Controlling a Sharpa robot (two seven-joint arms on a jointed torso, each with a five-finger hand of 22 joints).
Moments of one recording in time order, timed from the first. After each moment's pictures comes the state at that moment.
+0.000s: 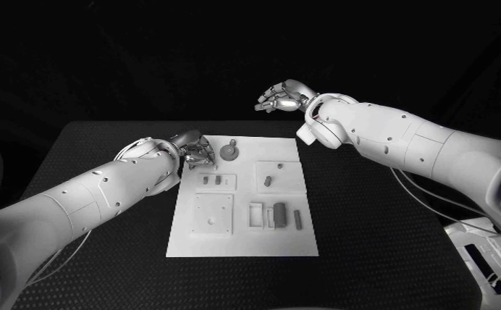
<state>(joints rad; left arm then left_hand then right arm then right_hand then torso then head) 1.19 -0.36 -0.13 0.80 -1.13 -0.15 0.08 1.22 -0.01 0.64 -0.29 0.05 1.03 0.12 0.29 0.53 1.24 0.04 0.14 0.22 1.21 -0.07 1.32 0.41 0.03 1.30 -0.15 0.42 1.31 1.24 -0.59 0.03 1.02 -0.80 -0.23 0.13 0.96 -0.09 0.52 -0.22 0.10 0.67 0.18 0.35 0.35 0.81 0.21 0.37 0.07 0.74 0.21 0.34 0.38 0.16 0.39 0.23 0.28 1.16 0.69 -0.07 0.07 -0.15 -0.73</state>
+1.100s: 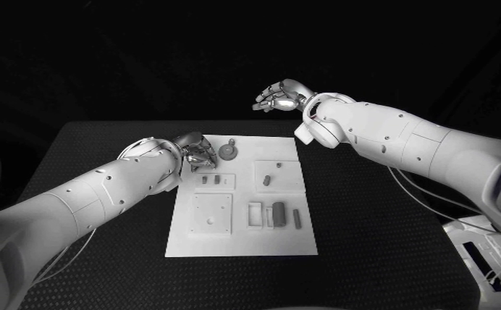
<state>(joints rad) 1.19 -0.33 -0.13 0.77 -1.10 -0.09 0.07 1.21 -0.02 0.64 -0.29 0.05 1.02 0.11 0.29 0.53 1.24 0.04 0.14 0.22 1.21 -0.07 1.32 0.41 0.03 1.30 -0.16 0.42 1.31 1.24 -0.59 0.03 1.02 -0.80 -0.23 0.13 0.96 -0.09 0.52 -0.22 0.10 0.66 0.18 0.35 0.35 0.81 0.21 0.37 0.07 0.74 0.21 0.34 0.38 0.16 0.40 0.23 0.28 1.16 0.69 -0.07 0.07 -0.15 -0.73</state>
